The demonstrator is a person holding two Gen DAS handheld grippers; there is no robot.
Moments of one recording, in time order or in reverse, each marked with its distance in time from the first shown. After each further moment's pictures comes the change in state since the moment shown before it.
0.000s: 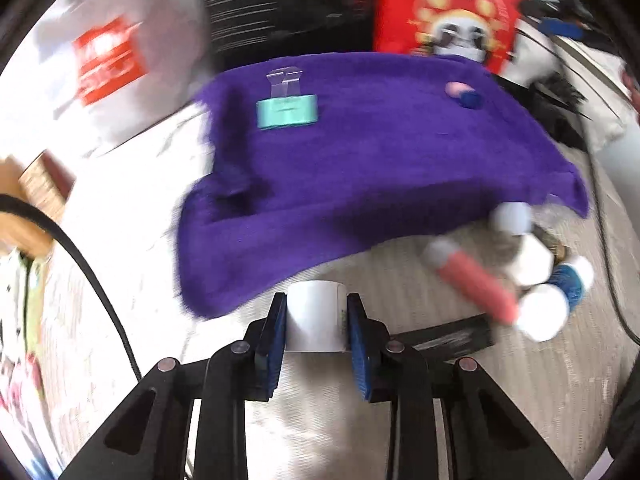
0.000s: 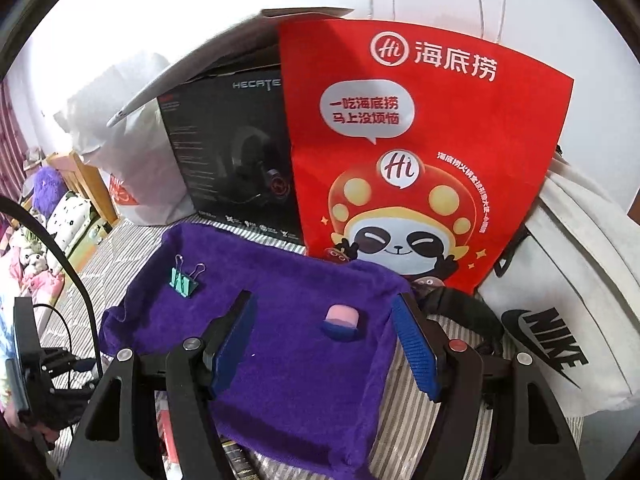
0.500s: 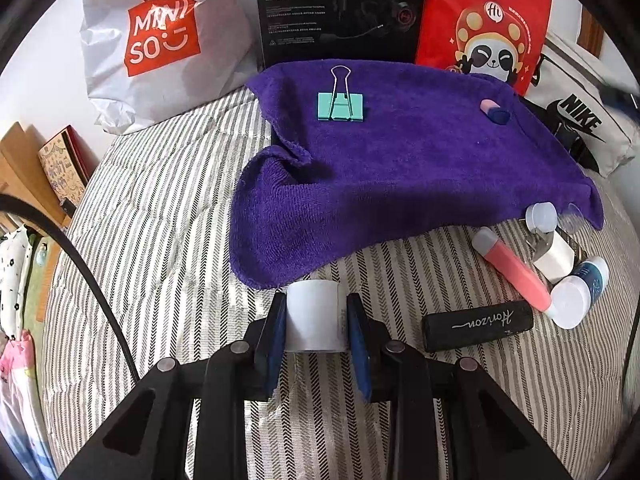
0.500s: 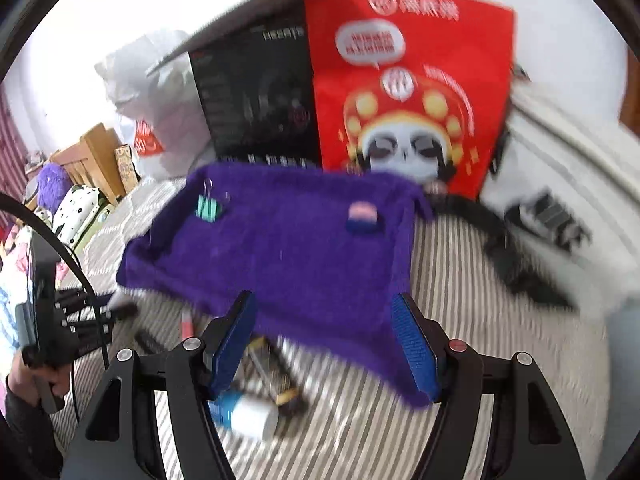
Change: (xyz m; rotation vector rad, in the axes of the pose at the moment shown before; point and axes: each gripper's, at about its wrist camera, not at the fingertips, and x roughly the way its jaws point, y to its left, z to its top) left arm -0.002 0.024 -0.021 -0.060 -0.065 0.018; right arm -0.035 0.021 -0.114 0.070 0.036 0.005
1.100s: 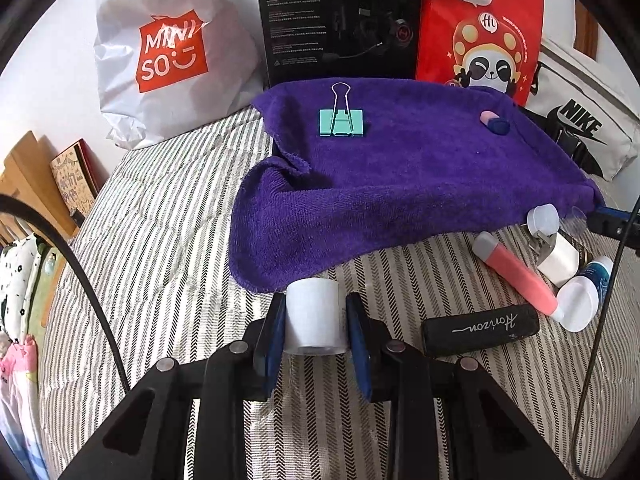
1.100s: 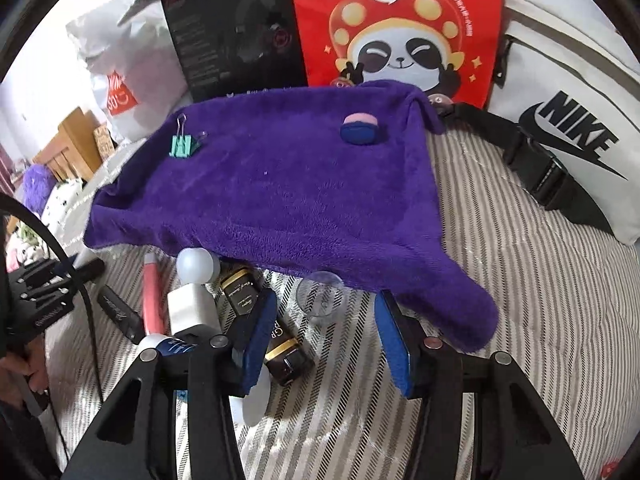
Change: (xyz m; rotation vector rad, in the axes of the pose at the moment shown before) left arm -0.003 -0.003 -0.007 -0.002 -0.091 0.038; right arm 0.056 0.004 -0.049 0.057 0.103 -0.028
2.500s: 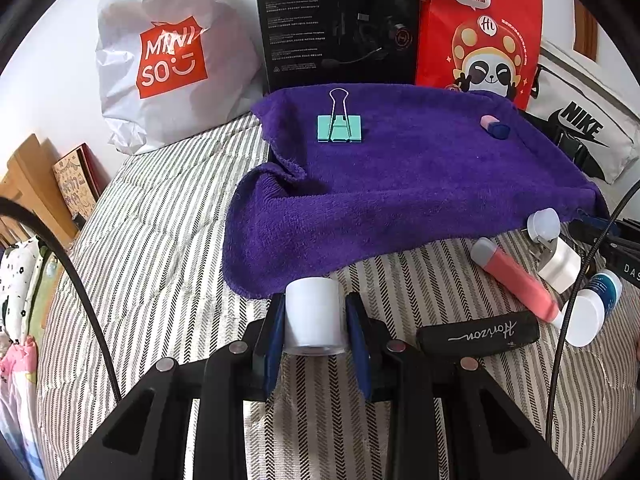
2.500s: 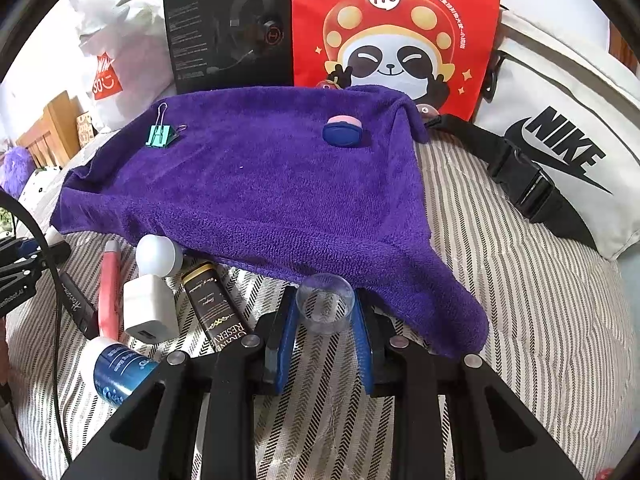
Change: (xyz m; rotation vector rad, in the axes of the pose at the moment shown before) left arm 0.001 -0.007 0.001 -0.007 -0.026 0.020; right arm 0.008 0.000 -0.009 -0.055 -0.076 -0.109
